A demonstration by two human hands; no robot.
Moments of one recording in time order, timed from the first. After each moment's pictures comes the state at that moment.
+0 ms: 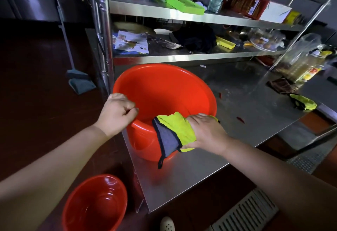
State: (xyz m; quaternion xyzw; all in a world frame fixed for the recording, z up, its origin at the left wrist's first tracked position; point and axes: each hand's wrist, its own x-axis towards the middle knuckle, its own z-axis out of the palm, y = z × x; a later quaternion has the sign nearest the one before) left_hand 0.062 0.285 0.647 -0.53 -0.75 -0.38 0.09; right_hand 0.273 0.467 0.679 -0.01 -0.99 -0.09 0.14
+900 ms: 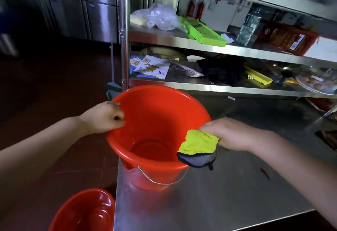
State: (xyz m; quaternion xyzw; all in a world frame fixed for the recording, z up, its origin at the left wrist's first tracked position) left_hand 0.022 0.331 0.680 -0.48 -0.86 -0.18 0.01; right_hand 0.226 0.645 0.749 0.14 -0.99 0.00 -0.09
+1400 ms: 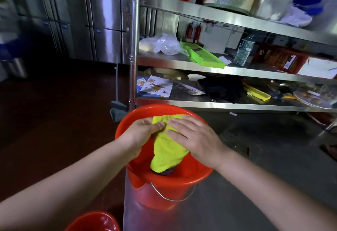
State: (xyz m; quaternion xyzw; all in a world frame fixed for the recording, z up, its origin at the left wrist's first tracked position) left_hand 0.102 0.385 0.726 -0.17 -0.59 -0.74 -0.29; right_hand 0.196 0.555 0.747 0.28 -0.90 -0.16 0.29
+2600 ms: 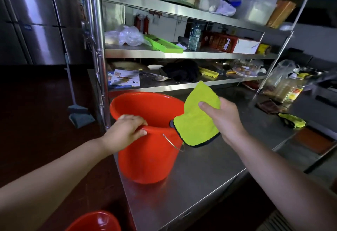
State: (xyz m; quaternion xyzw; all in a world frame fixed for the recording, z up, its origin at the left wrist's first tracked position) left_hand 0.108 0.308 0.700 -0.62 -0.74 -0.25 0.08; right_hand 0.319 0.496 0.780 -0.28 -0.73 0.50 0.38
